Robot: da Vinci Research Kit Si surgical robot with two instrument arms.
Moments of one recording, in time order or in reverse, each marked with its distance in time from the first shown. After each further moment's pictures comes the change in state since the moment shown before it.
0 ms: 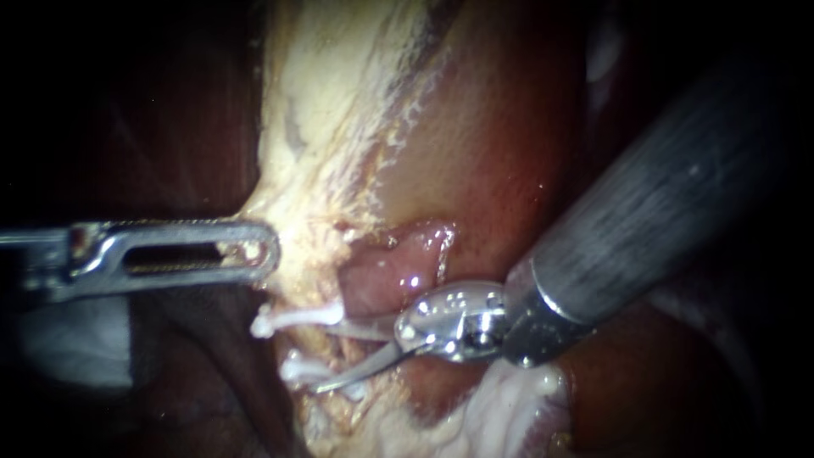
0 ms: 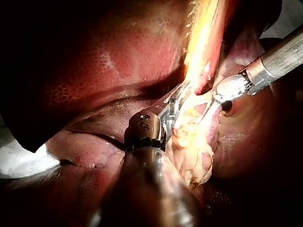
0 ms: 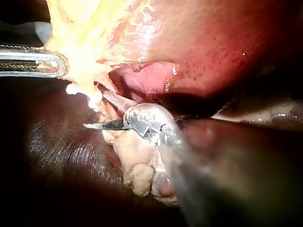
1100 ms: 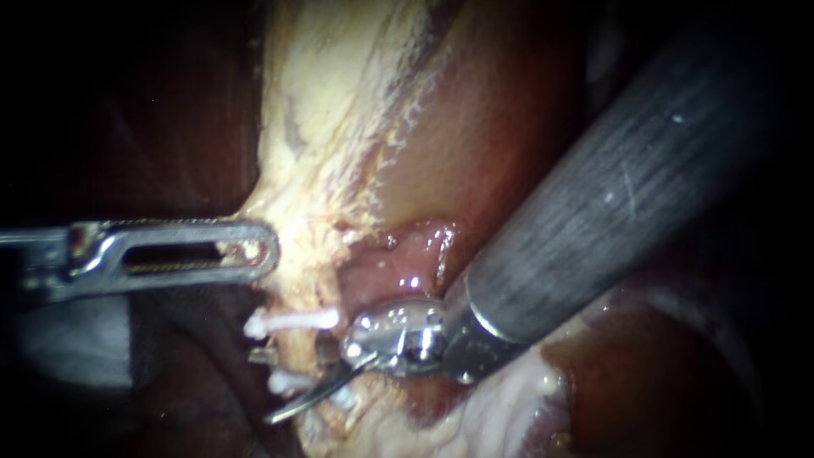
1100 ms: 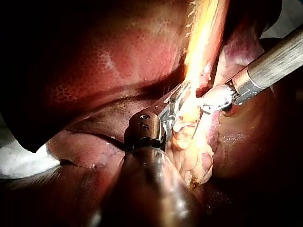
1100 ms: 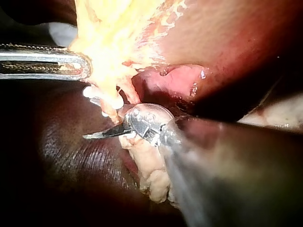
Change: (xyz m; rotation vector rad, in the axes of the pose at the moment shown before) right arm 0.002 0.001 0.004 0.144 0.074 -0.008; left arm 0.000 0.000 0.000 0.000 0.001 0.001
